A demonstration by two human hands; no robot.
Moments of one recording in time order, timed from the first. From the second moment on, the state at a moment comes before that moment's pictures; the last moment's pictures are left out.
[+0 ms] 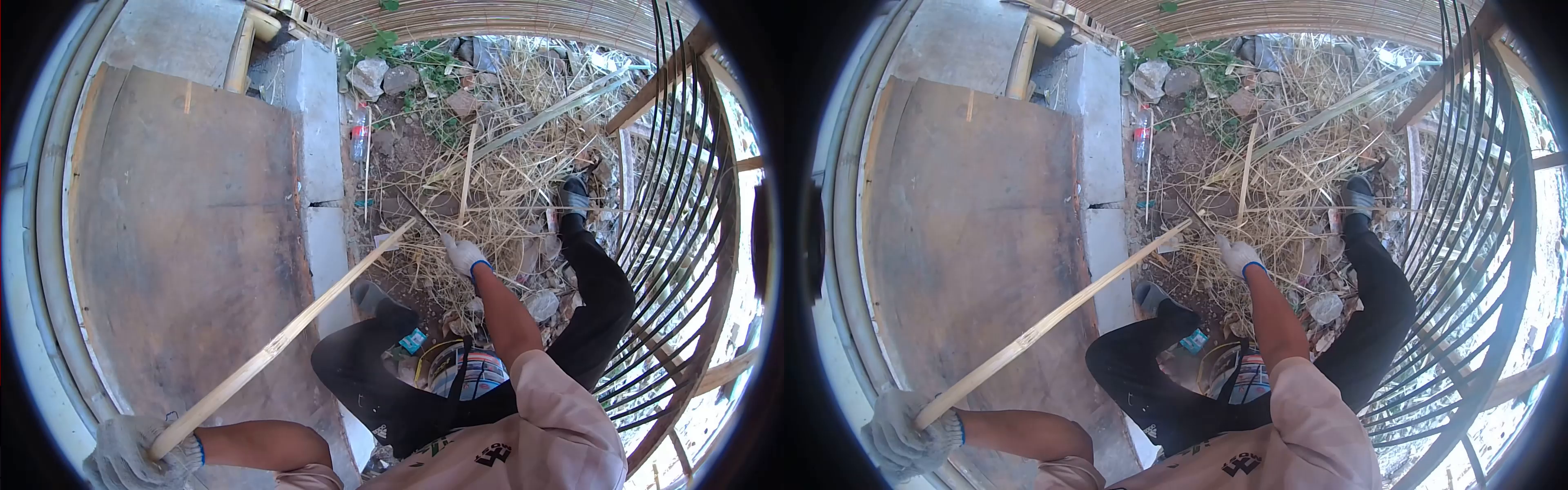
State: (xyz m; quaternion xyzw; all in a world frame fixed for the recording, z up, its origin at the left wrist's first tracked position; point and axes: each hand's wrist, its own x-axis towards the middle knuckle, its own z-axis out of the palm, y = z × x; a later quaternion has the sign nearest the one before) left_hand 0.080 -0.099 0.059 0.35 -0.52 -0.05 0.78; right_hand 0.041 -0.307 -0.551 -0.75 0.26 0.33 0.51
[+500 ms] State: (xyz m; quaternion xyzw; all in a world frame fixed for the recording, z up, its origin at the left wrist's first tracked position) left_hand 0.089 -0.137 0.040 0.32 -0.47 0.10 0.82; right_hand 0.014 -0.321 -0.532 -0.80 0.22 0.27 0.49
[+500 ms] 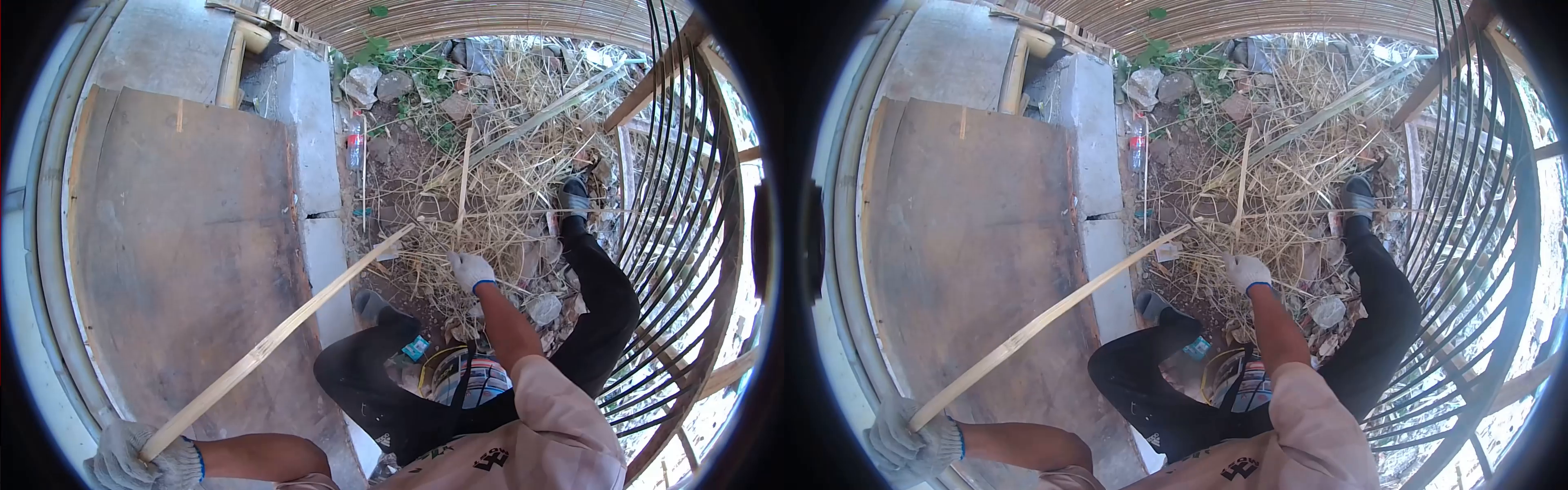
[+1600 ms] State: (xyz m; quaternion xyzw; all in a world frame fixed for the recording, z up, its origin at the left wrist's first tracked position) left_hand 0.141 -0.085 0.036 0.42 -0.36 0.00 0.83; right_hand -0.011 -0.321 -0.528 -0.78 0.24 0.32 0.47
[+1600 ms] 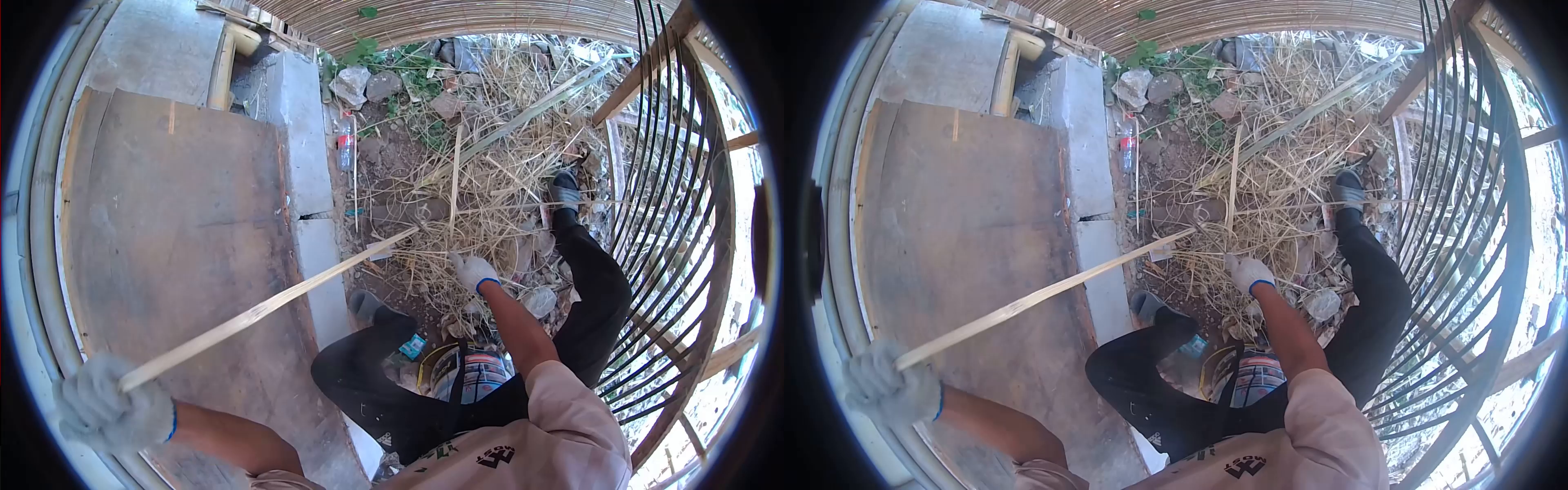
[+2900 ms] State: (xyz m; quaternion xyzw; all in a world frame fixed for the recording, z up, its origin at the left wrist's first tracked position) left_hand 0.109 -0.131 0.029 0.33 -0.47 0.09 0.82; right_hand -0.007 -0.338 -0.560 -0.80 0.27 0.35 0.42
